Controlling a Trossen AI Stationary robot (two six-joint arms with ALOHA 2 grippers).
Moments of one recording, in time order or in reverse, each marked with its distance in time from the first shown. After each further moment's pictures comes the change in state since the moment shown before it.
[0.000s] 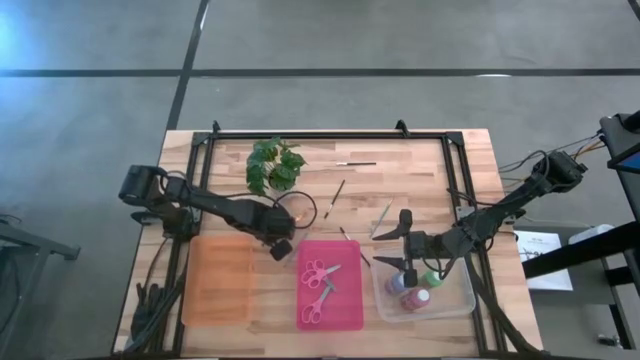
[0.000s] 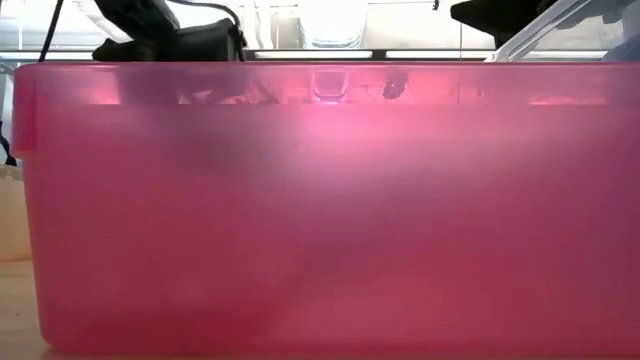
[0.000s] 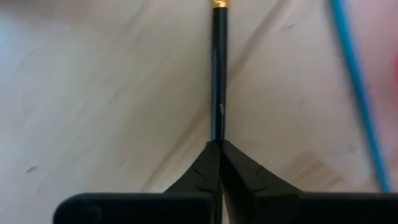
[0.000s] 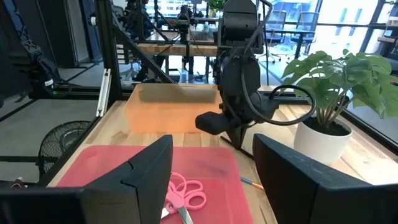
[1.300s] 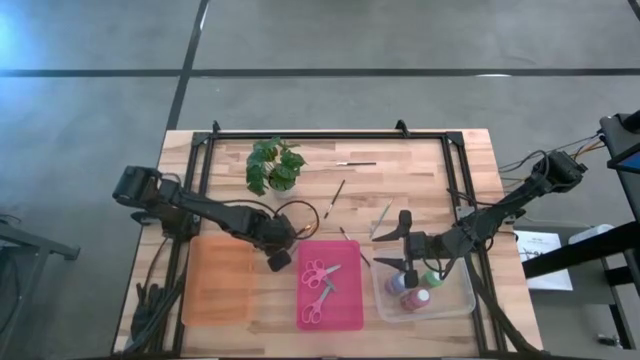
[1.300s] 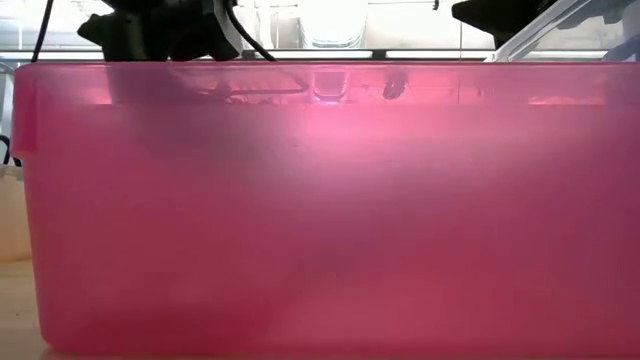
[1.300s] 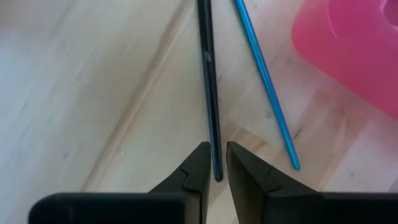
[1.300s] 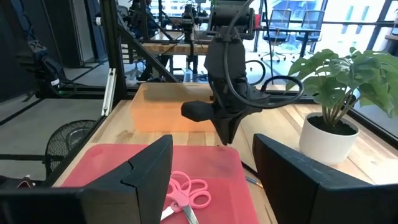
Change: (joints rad) left arm -0.088 -0.043 0.033 0.000 0.042 0.016; right arm 0.000 0.000 -0.002 0.000 -0.019 0.008
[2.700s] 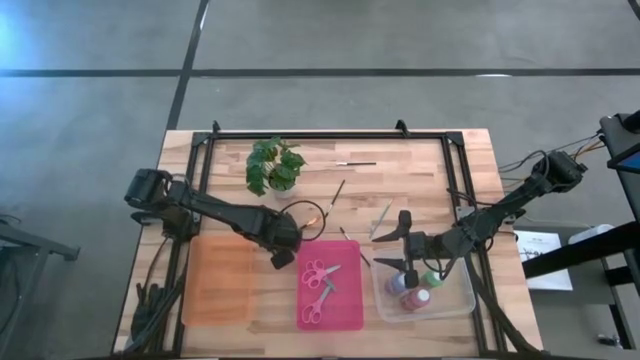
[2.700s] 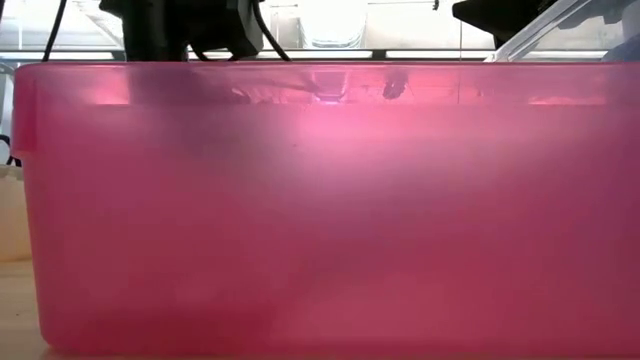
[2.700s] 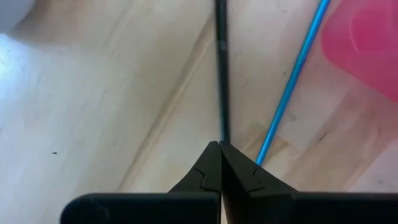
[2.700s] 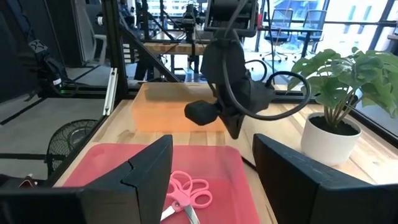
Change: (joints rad) left arm -0.004 0.097 0.183 -0.251 -0.088 -0.004; right arm 0.000 0.000 0.000 0.000 -0.007 0.000
